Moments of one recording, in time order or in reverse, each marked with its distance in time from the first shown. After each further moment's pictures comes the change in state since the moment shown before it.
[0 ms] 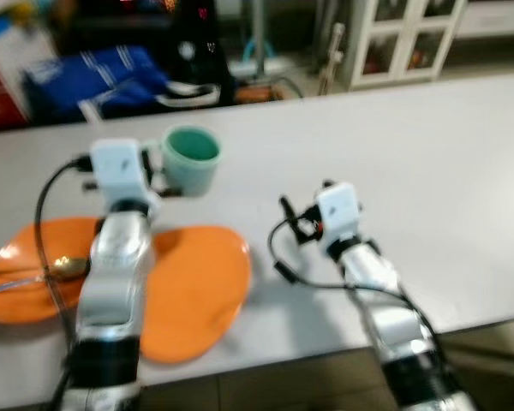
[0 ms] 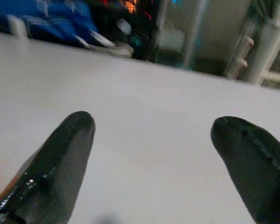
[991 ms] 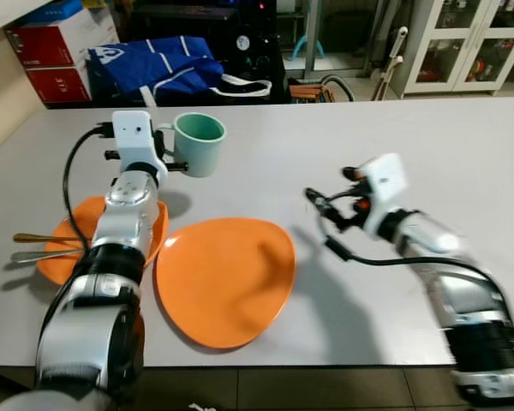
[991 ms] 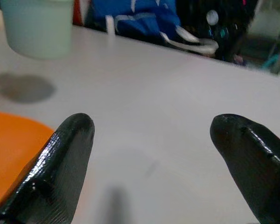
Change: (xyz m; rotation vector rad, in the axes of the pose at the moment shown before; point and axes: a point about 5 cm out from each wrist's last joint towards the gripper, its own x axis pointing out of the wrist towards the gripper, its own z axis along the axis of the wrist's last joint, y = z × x) left arm 0.082 0.023 -0.019 -0.019 0.122 -0.019; right arm -0.006 -0.065 0.027 0.062 0.079 0.277
